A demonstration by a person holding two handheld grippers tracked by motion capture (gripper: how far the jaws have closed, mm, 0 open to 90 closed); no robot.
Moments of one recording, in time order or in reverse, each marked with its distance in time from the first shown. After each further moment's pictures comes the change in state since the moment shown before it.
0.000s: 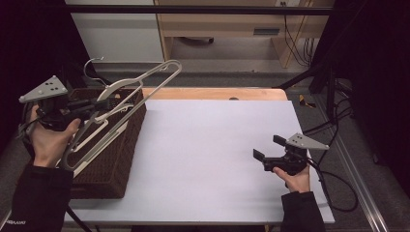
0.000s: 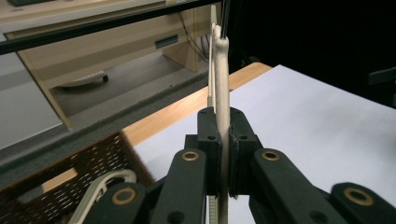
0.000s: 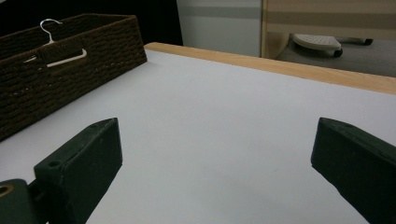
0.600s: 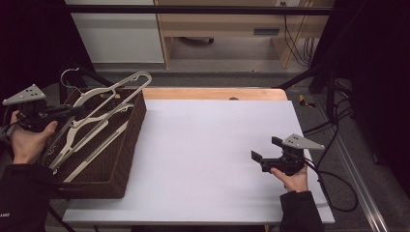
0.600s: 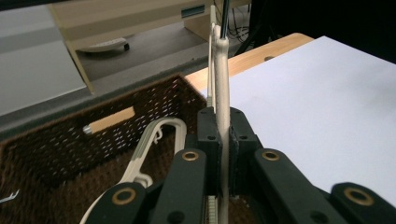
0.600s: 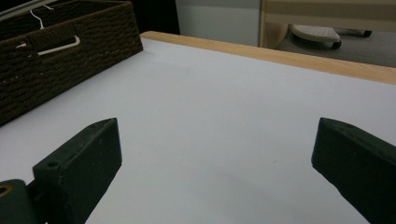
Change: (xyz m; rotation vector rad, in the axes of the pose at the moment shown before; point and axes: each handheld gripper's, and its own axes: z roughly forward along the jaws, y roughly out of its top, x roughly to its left) left arm 0.081 -0.062 -0.013 0.084 0.063 -0.073; right arm 0.001 -0.005 0.006 0.039 -0.015 -0.009
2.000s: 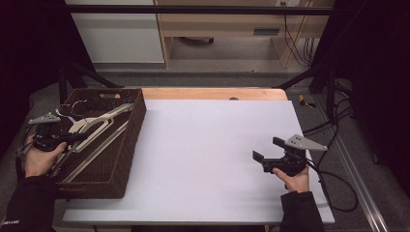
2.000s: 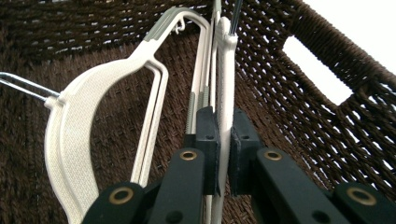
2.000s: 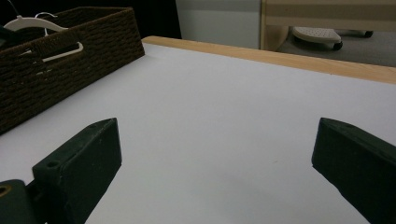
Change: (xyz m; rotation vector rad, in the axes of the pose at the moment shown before) left arm 0.025 -0.088 0.035 0.221 0.037 -0.188; right arm -0.002 -0.001 -0.004 -0.018 0.007 0.022
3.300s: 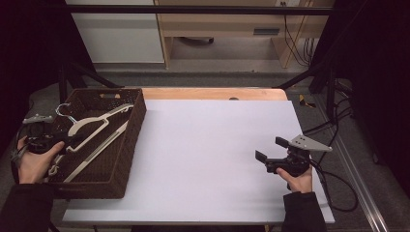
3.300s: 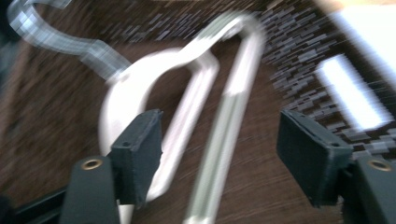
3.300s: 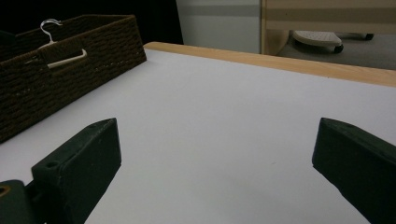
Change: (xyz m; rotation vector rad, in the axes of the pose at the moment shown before) left arm -0.024 0.005 -0.023 -0.060 0.162 -0.125; right arm -0.004 0.001 -0.008 -0.024 0.009 0.010
